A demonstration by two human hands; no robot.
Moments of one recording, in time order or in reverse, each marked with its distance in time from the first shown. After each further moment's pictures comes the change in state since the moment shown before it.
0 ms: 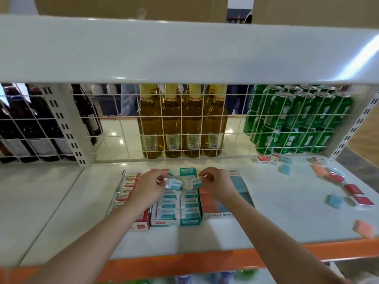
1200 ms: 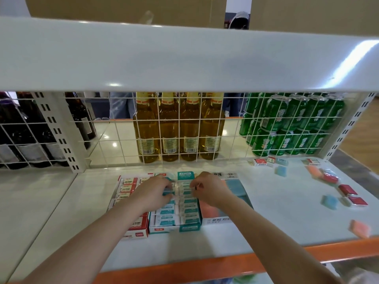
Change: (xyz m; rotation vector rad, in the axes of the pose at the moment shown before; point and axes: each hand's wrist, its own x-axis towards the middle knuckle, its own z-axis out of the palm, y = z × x) left_hand 0.015 0.000 -0.003 0.369 -0.271 0.259; right_hand 0.005 -0.013 0.001 -0.384 -0.200 -0.170
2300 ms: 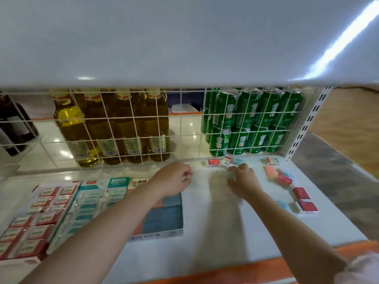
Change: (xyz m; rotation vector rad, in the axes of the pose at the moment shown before) left_hand 0.122 0.178 0.040 -0.160 0.030 0.156; right_hand -0.020 0.247 -0.073 -0.142 0.142 0.432
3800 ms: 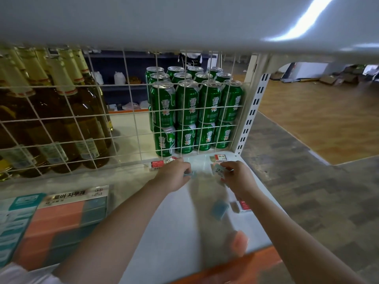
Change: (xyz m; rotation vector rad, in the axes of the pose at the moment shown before) left_hand 0.113 0.098 0.092 0.048 -0.006 0.086; right_hand 0.003 0.124 -0.044 0.373 0.137 0.075
